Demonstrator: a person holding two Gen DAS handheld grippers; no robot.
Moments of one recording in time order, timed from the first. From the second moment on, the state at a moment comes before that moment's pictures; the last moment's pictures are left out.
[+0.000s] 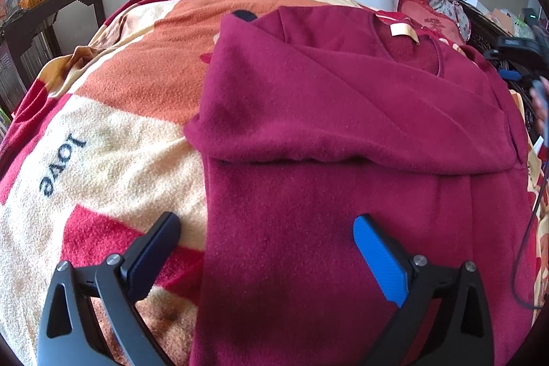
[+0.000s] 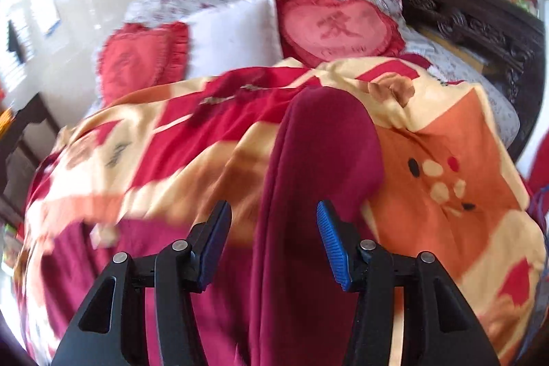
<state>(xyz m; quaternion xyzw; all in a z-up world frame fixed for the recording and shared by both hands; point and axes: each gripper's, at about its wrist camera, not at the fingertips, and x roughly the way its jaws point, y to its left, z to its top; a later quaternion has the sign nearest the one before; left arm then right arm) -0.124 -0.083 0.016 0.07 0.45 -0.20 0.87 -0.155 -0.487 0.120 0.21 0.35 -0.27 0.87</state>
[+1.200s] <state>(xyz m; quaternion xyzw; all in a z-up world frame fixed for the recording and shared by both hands) -0.054 -0.138 0.073 0.07 0.48 -0.30 0.82 -0.306 -0.333 0.103 0.22 0.37 -0.06 0.90</state>
